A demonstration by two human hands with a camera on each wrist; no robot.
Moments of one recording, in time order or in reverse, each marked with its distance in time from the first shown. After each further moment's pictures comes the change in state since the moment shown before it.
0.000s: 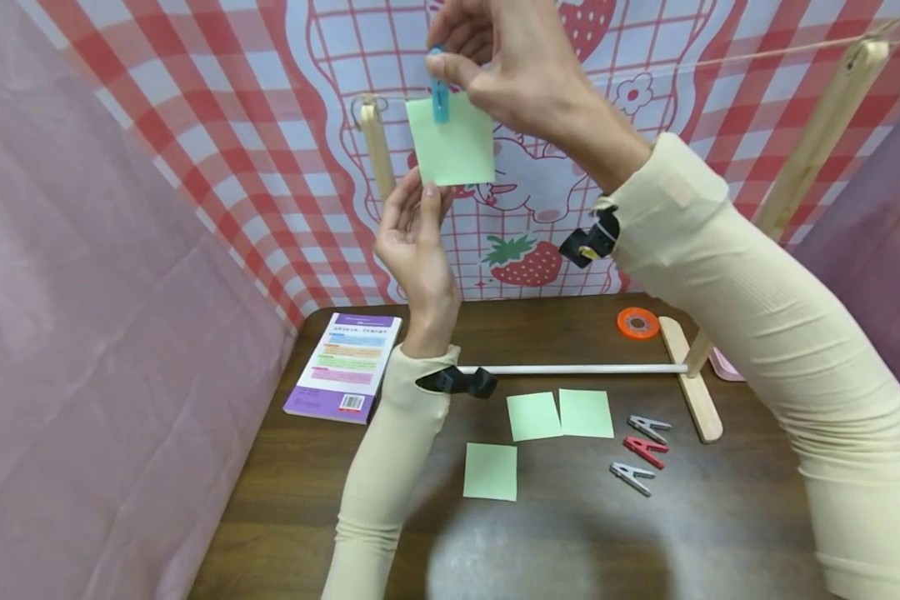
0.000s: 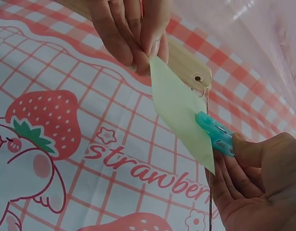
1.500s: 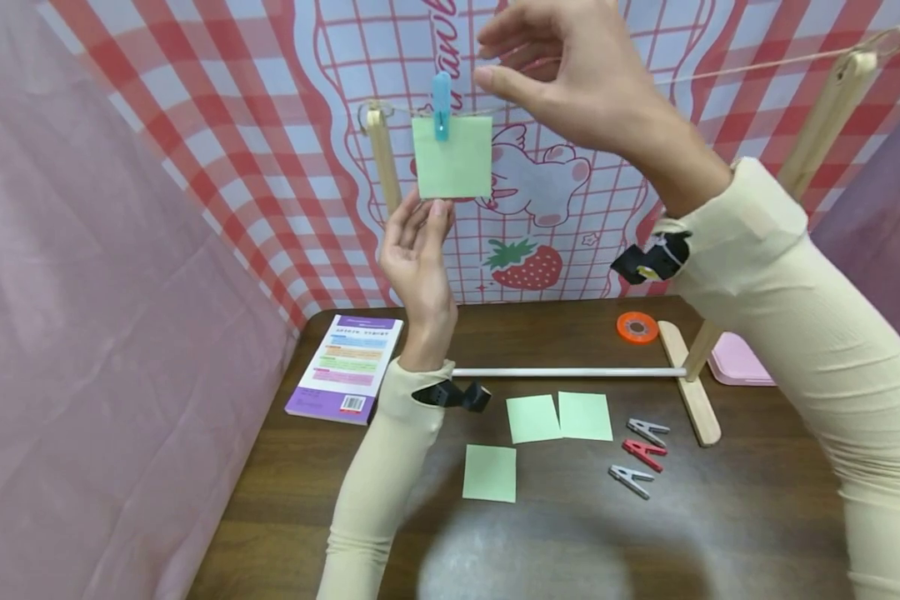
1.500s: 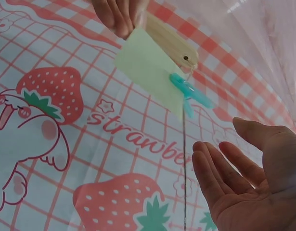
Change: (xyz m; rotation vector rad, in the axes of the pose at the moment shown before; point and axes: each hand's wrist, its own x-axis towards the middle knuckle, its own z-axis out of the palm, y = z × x) left_hand -0.010 -0.002 -0.013 -0.023 0.003 -0.054; right_hand -0.036 0.016 -0.035 -0.024 0.006 -0.014
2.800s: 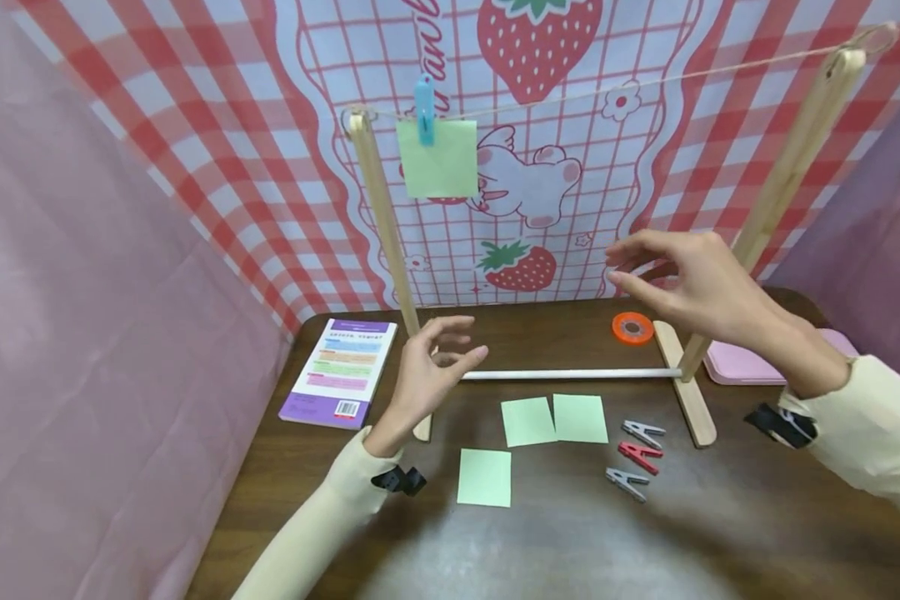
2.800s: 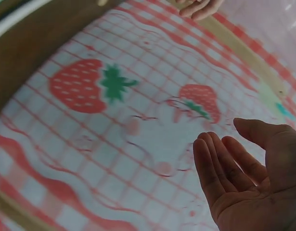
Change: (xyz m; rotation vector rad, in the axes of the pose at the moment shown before) left_hand -0.067 -0.021 -0.105 0.696 -0.609 -0.315; right_hand -0.175 0.116 0.003 -0.081 -0.148 0.042
